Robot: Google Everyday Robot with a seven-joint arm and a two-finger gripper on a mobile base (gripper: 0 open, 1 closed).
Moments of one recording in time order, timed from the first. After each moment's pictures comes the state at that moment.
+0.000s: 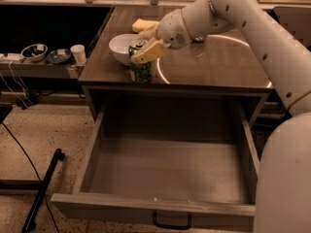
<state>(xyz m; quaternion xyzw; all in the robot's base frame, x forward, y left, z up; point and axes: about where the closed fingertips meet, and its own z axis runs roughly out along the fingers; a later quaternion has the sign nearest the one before) 0.669 0.031 0.911 -0.64 0.58 0.31 0.40</state>
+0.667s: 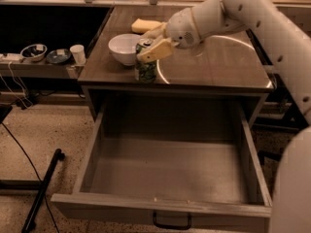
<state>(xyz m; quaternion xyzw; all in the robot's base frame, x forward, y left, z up) 0.658 0.017 0.923 -0.61 0.59 0.32 0.41</state>
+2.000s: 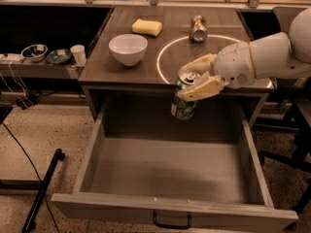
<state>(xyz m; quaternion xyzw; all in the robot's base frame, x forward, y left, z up) 0.541 -0.086 0.901 -0.58 0.62 0.29 0.43</state>
